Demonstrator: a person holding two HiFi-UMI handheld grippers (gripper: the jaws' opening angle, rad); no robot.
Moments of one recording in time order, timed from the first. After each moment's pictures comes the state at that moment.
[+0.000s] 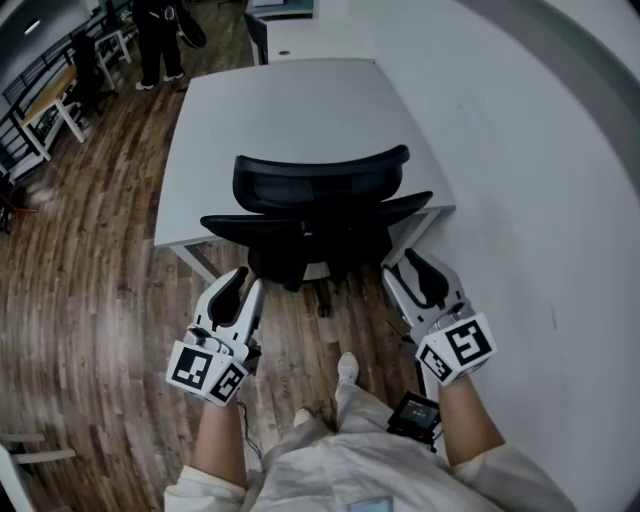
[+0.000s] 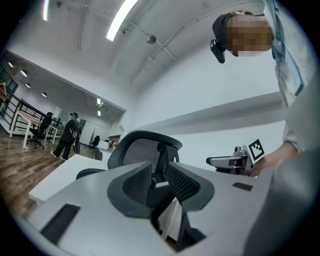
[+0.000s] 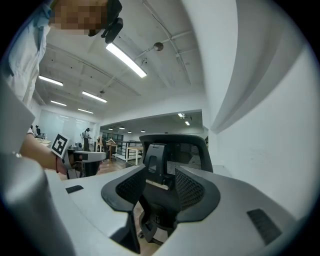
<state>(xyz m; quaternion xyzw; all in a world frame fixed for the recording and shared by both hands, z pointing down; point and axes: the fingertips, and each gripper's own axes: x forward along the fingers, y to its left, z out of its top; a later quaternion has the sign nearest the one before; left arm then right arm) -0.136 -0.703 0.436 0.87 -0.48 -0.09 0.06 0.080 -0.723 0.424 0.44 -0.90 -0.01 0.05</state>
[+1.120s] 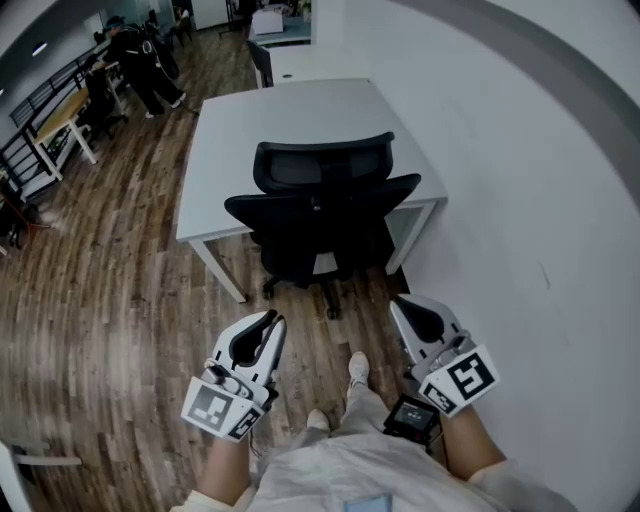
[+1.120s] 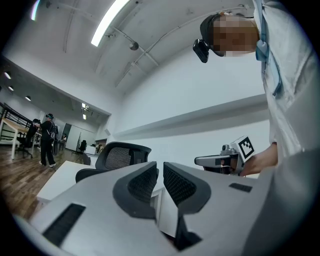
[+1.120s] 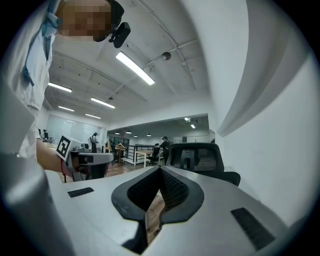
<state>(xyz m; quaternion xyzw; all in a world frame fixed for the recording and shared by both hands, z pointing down) -0.114 -0.541 0.411 0.90 -0.42 -0.08 0.02 0.054 -0.561 0.412 0.41 -0.91 -0.01 0.03</state>
